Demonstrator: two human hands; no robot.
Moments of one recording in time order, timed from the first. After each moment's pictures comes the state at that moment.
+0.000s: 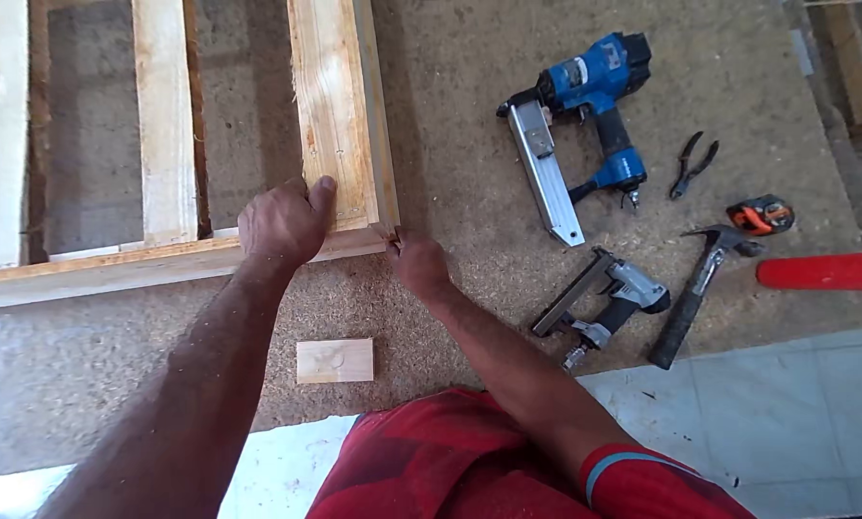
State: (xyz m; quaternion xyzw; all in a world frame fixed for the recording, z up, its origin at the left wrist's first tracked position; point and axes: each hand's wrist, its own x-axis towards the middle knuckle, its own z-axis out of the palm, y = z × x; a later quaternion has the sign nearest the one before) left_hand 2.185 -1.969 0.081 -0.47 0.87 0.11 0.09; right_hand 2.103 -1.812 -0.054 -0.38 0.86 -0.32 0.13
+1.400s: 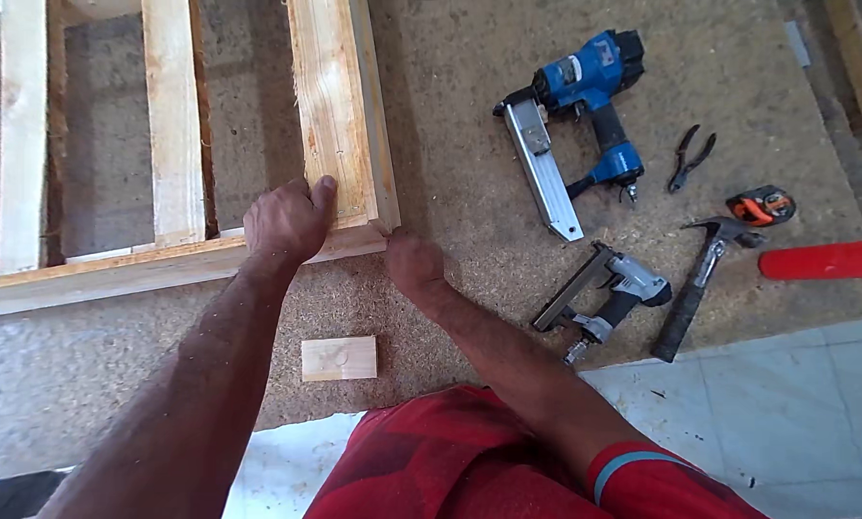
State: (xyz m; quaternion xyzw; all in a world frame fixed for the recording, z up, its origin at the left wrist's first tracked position) left_hand 2.183 -1.969 0.082 -0.47 0.87 0.11 0.10; right_hand 2.115 -1.818 -0.012 -0.36 0.91 -0.15 0.18
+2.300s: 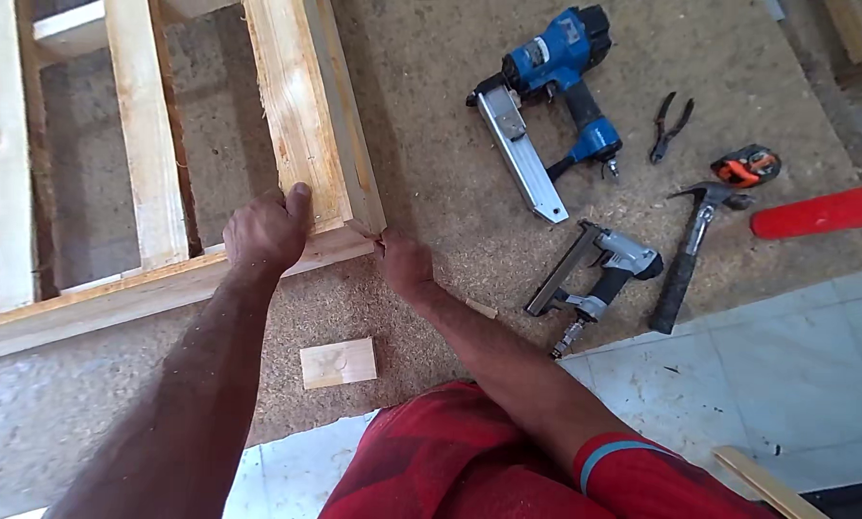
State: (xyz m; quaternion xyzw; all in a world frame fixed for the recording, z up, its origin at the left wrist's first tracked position) left_hand 2.183 -1.966 0.081 -0.47 0.87 0.10 0.10; right_hand 2.115 -1.807 -0.044 -0.32 0.89 -0.29 0.17
